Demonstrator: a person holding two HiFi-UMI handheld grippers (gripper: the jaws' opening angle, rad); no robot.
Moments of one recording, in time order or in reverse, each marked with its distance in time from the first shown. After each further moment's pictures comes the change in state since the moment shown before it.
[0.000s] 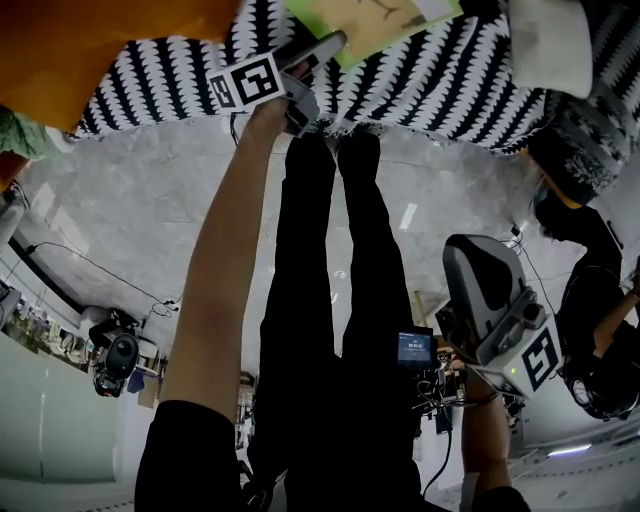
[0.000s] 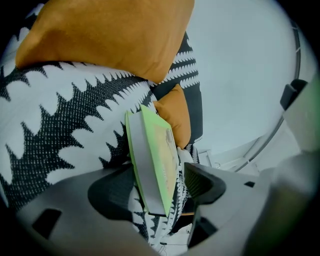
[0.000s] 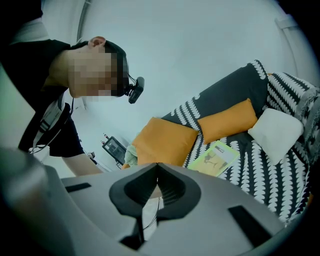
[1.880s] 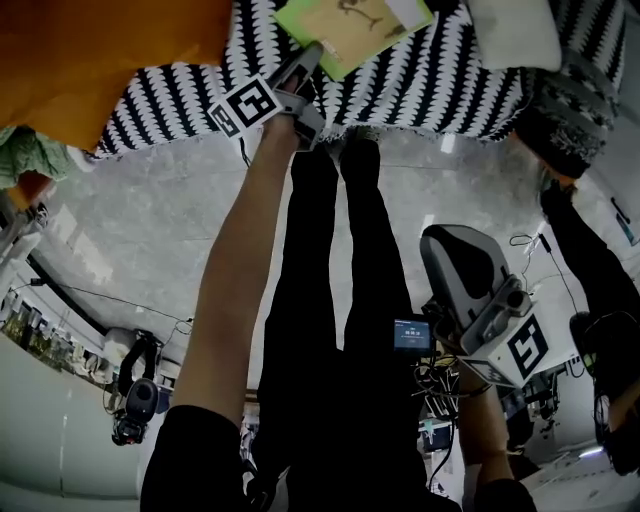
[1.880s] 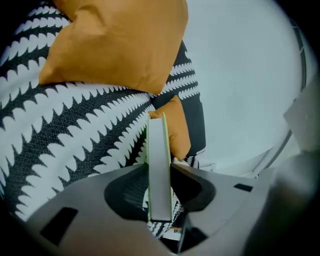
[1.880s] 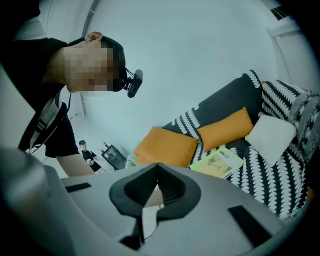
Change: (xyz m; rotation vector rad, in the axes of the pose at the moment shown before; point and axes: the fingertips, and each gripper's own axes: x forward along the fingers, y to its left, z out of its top) left arm -0.004 -0.051 0.012 -0.082 -0.142 0.089; right arm -0.031 0.019 0.019 -0.001 -0.110 -0.008
